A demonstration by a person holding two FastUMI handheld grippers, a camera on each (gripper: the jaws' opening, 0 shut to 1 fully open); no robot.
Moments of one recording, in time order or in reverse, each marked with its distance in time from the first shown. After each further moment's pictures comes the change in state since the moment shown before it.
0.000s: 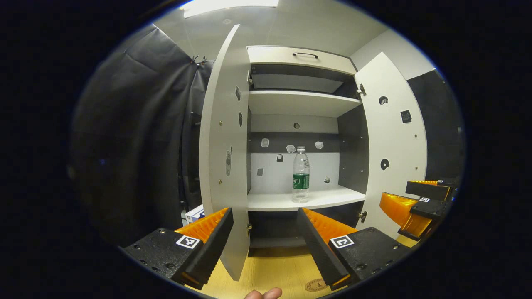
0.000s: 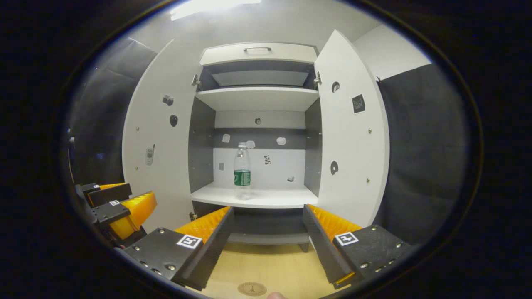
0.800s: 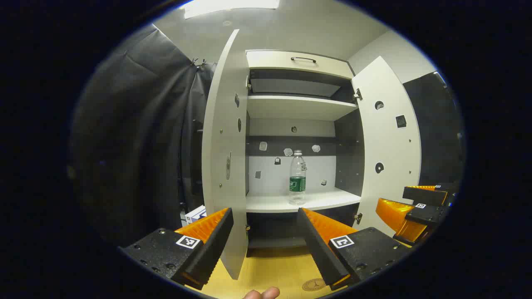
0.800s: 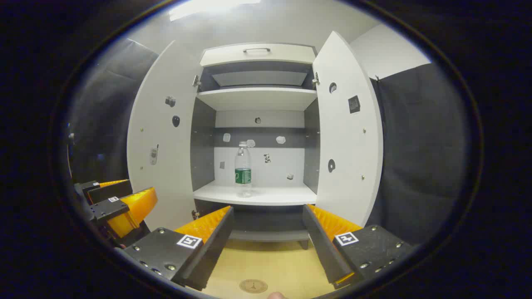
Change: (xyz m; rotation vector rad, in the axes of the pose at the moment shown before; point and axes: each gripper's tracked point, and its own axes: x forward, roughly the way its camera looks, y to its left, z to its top) left arm -0.013 -0.004 0.010 -0.010 -0.011 -0.012; right arm -0.018 -0.002 0.002 0.008 0.009 -0.007
